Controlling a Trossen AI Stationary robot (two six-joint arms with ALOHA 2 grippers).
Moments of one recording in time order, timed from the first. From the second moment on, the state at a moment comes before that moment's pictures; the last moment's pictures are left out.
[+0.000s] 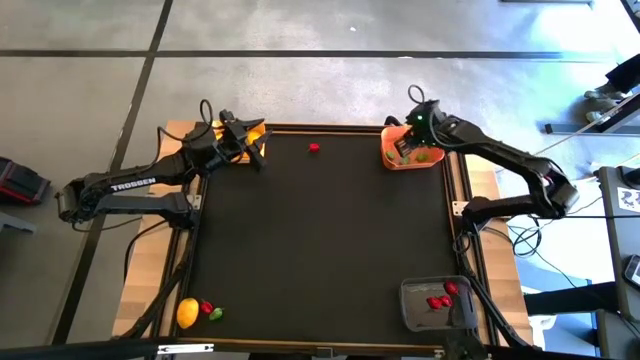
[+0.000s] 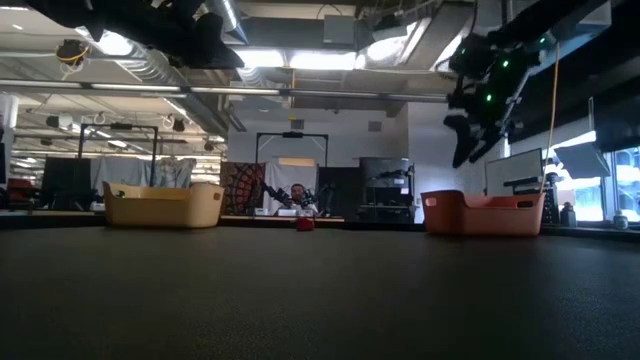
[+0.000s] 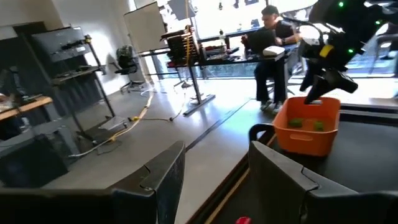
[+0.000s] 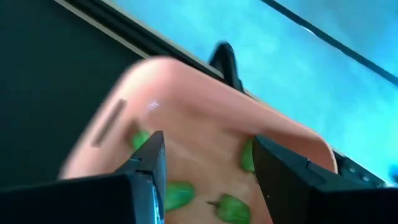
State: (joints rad) left arm 0.44 0.87 0.59 0.22 -0.31 0.21; right arm -0.81 1.25 0.90 -0.56 0.26 0.05
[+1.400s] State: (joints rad) left arm 0.44 0.94 0.59 0.22 -0.13 0.00; right arm -0.56 1.69 0.92 0.13 0.05 0.12
